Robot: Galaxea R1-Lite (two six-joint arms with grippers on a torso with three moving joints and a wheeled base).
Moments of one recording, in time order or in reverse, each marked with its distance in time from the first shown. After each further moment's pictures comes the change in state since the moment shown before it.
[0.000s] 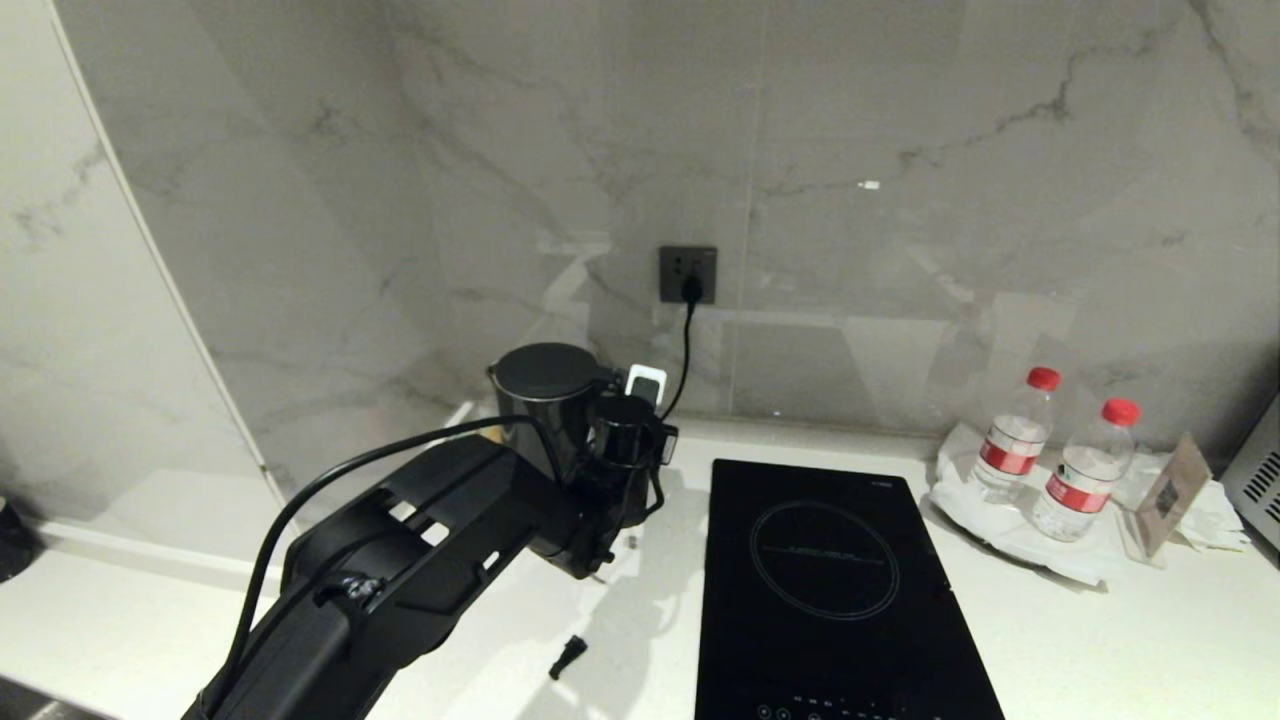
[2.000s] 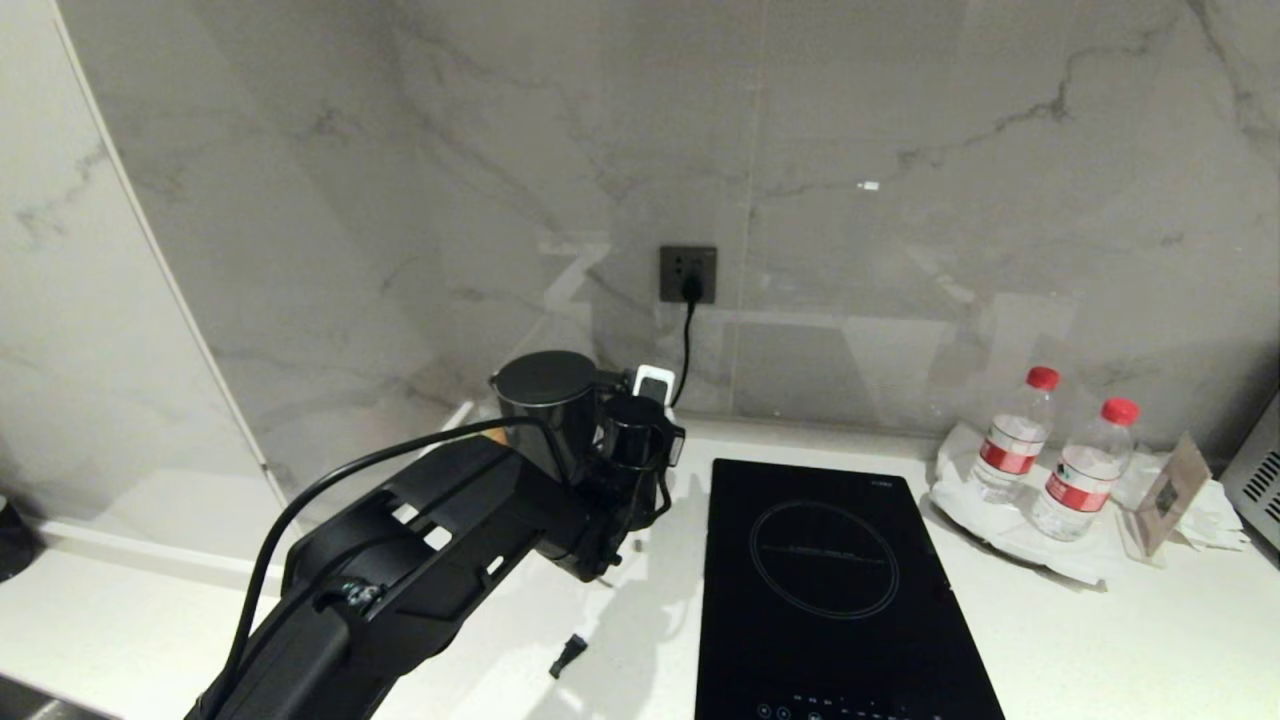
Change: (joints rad) left arm -0.015 -0.009 0.004 0.017 0.028 -0.011; right arm 0.000 0.000 0.000 0.000 0.000 0.000
